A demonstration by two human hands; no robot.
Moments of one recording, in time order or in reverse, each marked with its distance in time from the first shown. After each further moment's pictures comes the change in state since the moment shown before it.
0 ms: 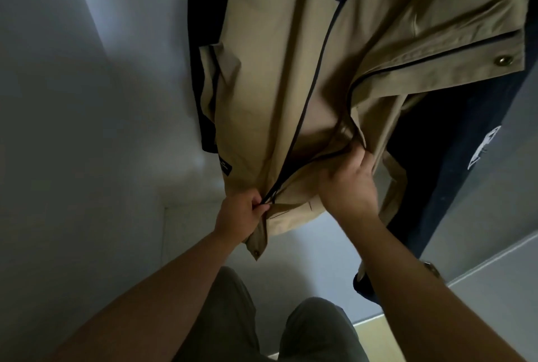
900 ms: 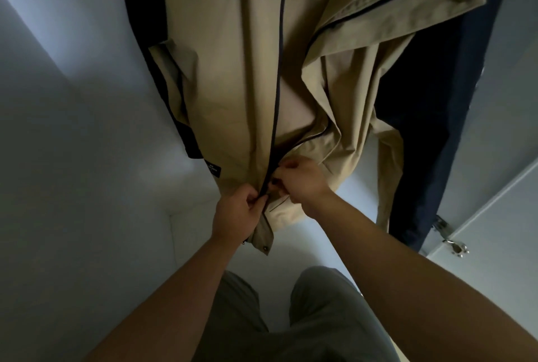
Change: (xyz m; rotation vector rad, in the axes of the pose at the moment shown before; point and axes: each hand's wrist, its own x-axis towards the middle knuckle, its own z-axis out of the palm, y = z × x) left_hand -0.020 0.009 -0.003 -0.012 0.109 0.174; right_hand -0.011 -0.010 0.047 0.719 -0.440 0.363
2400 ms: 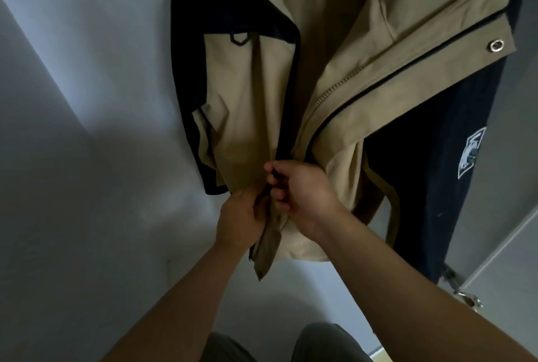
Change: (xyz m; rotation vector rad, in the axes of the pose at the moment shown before) left_hand 0.071 0.046 -0.030 -0.024 0.109 0.169; right_hand -0.045 -0.098 -0.009 0.517 -0.169 -0.021
